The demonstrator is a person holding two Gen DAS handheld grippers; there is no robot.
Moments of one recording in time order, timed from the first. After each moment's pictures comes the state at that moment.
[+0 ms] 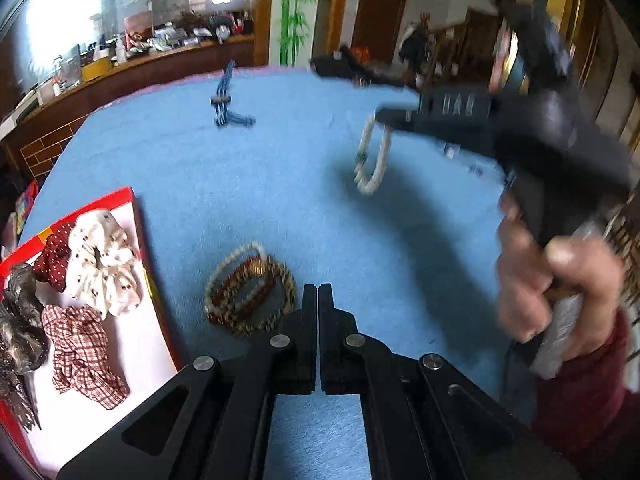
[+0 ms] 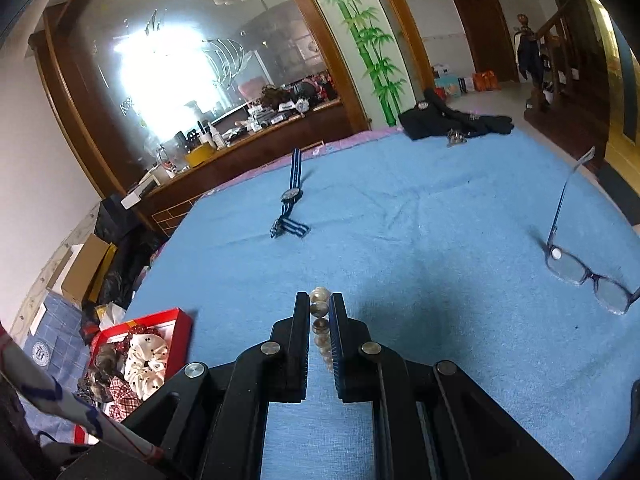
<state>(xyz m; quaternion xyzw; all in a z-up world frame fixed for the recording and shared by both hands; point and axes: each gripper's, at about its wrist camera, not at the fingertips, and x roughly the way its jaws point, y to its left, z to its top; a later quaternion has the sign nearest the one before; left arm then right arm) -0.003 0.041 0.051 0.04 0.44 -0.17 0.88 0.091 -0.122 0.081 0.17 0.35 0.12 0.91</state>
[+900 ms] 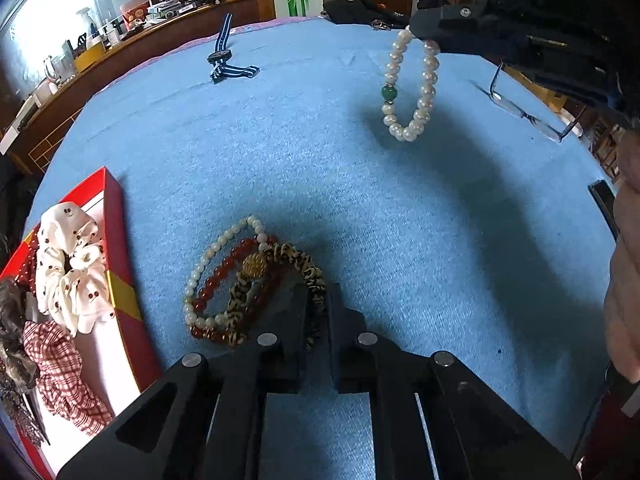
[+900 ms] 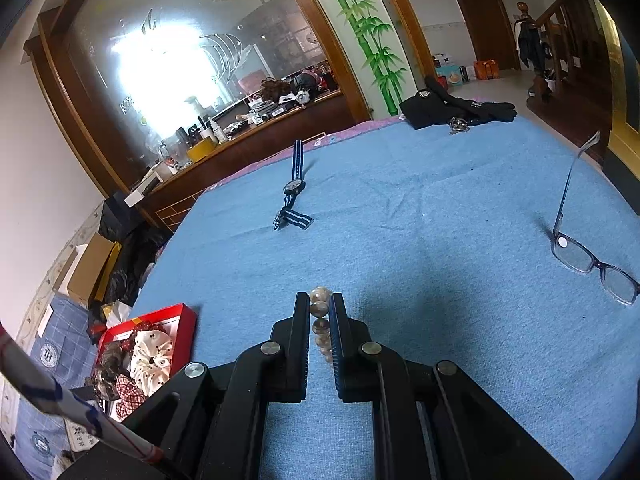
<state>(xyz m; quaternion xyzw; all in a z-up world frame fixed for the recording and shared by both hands) 0.039 0.016 0.003 0.09 0.49 -0.13 0.86 0.091 -0.123 0.079 0.18 0.35 0.13 0.91</state>
